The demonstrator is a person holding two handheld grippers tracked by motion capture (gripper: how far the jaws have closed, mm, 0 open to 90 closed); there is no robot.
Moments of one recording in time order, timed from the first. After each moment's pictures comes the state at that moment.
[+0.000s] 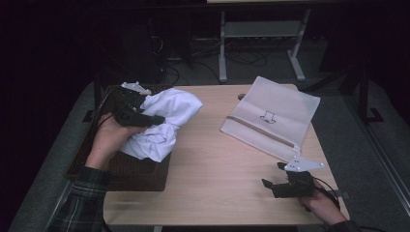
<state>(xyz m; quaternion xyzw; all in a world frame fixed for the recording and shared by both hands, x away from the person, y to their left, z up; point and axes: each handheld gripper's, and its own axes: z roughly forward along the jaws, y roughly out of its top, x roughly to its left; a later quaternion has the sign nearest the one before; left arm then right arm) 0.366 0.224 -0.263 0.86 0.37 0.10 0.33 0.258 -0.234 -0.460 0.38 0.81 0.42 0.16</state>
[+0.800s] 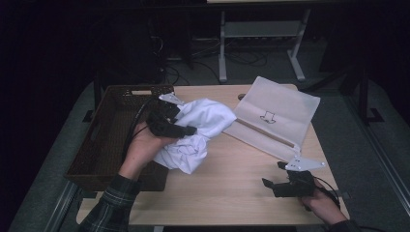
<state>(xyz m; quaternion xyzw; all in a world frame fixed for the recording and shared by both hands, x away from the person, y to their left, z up) 0.348 0.147 -0.286 0.87 0.32 0.07 0.35 0.259 -0.235 -0.458 0.38 0.81 0.42 0.16</state>
